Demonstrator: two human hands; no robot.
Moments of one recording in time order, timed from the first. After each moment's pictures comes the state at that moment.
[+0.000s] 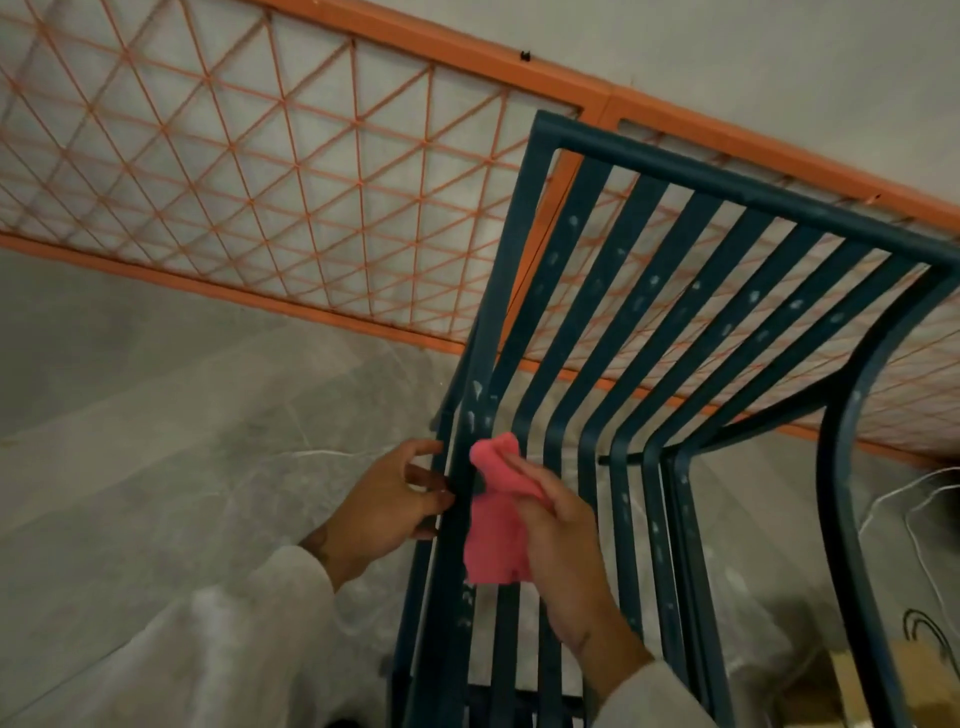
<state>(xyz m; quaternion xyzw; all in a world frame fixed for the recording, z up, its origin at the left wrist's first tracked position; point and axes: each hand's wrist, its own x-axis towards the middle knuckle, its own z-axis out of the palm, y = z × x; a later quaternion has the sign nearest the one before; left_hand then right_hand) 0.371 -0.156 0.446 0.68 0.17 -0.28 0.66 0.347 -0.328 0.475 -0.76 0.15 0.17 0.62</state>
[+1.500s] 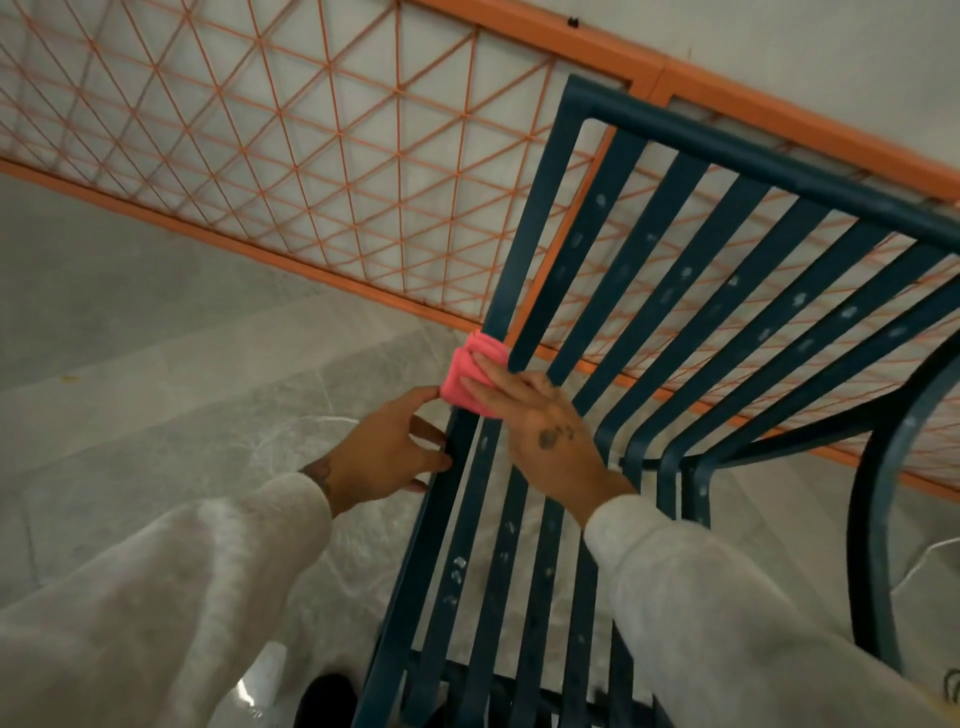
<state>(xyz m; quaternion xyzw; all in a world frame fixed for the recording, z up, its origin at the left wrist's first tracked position) 0.394 -0.162 0.454 0.73 0.14 -0.27 0.61 0.455 -0.363 0.431 -0.91 -0.37 0.02 0.16</state>
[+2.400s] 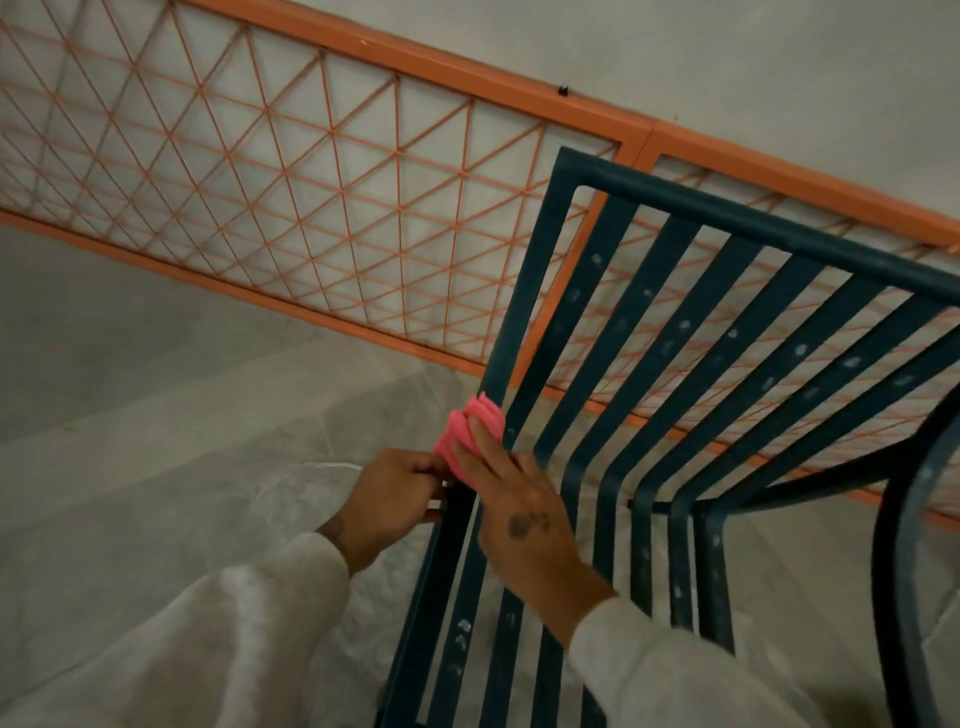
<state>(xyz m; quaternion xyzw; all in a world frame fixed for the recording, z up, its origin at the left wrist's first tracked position) 0.405 -0.171 0.462 0.67 0.22 -0.22 0.68 0.421 -0.333 0.423 -0.94 -0.30 0.01 0.17</state>
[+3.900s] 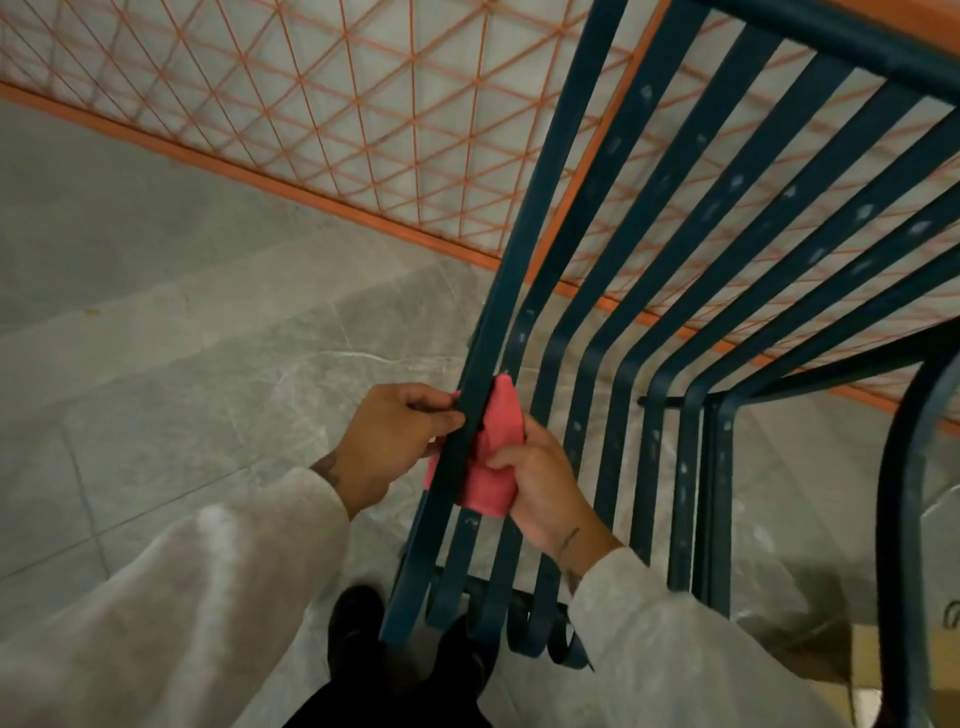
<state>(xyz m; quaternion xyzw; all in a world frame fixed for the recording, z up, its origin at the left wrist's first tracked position) 0.337 -0.180 0.451 0.64 0.30 -0.20 0.68 0.344 -0.341 0.413 -0.56 0.21 0.34 0.73</state>
